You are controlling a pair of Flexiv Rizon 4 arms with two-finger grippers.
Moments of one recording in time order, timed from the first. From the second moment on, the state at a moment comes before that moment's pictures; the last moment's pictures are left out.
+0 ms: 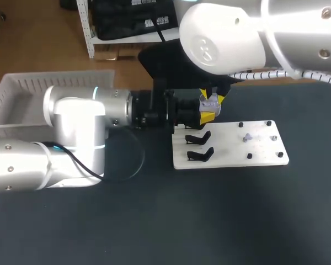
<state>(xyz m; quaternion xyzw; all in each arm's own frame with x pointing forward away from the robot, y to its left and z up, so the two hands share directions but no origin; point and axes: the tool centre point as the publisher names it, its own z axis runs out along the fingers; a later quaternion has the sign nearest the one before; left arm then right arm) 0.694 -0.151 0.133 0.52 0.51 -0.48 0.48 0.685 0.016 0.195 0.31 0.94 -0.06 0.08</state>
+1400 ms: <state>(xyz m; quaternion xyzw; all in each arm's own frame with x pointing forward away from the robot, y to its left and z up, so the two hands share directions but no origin) 0.695 -0.151 0.133 0.52 0.51 -0.48 0.48 0.638 -0.086 0.141 0.12 0.97 0.11 0.19</state>
